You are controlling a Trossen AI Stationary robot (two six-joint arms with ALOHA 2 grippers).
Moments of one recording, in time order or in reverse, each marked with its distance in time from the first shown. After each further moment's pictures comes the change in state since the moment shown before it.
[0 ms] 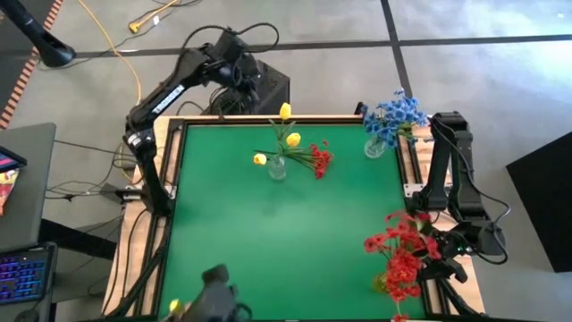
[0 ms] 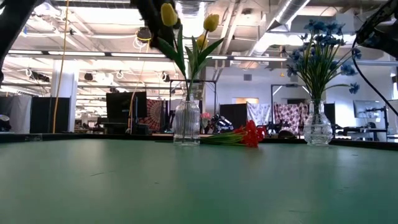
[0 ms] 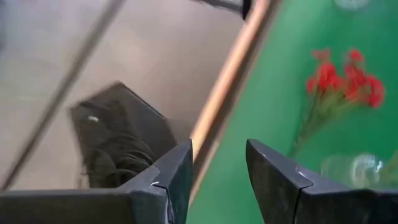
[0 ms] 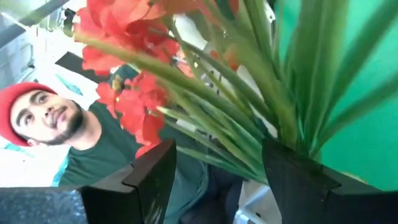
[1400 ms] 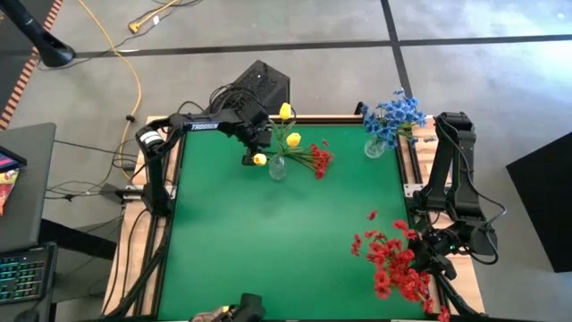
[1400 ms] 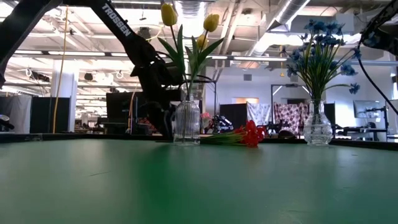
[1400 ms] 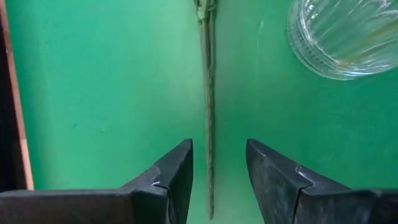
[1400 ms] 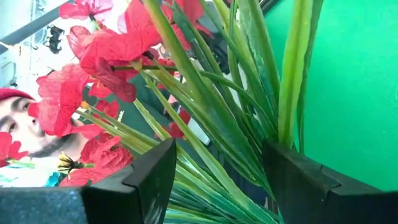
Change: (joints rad) left arm -0.089 0.102 -0.852 0.614 0.150 0.490; right arm -0.093 0.000 0.000 -0.011 -0.004 0.000
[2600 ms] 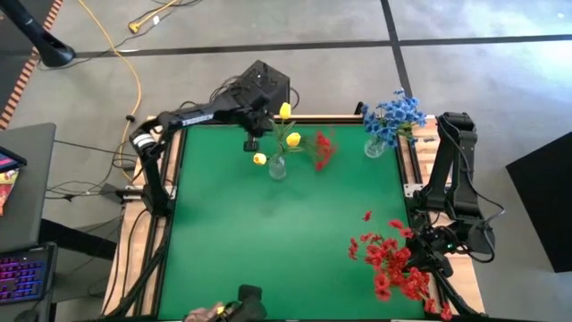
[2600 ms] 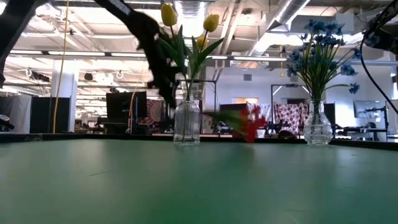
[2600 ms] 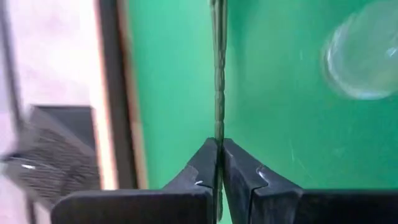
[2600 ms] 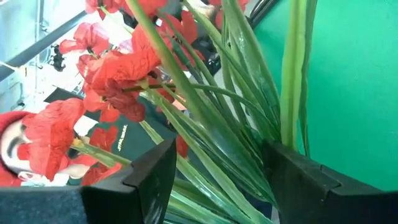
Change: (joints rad) left arm -0.006 -0.063 0.214 -0.203 -0.138 -0.031; right arm -0.038 0.000 0.000 0.032 -0.004 0.036
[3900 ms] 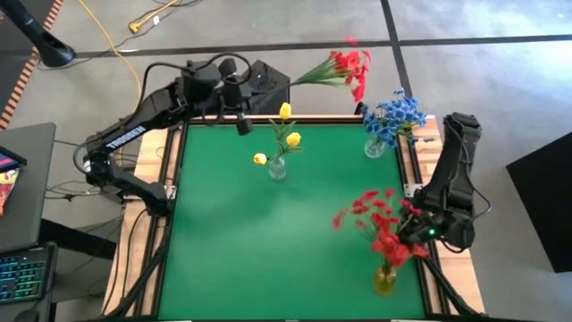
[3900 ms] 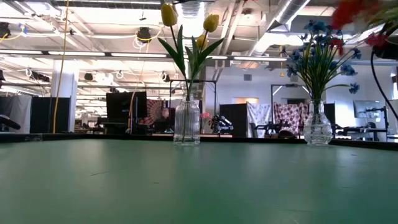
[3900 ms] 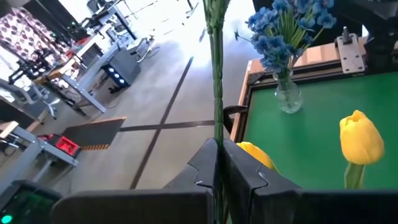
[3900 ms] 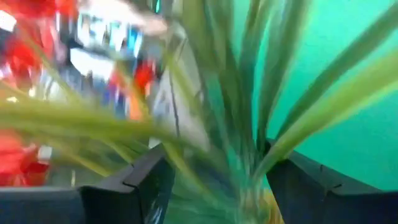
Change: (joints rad) left arm -0.237 -0.461 0.241 0.096 -0.177 -0.333; right arm -0.184 -0.124 0.000 -0.386 -0.167 0.326
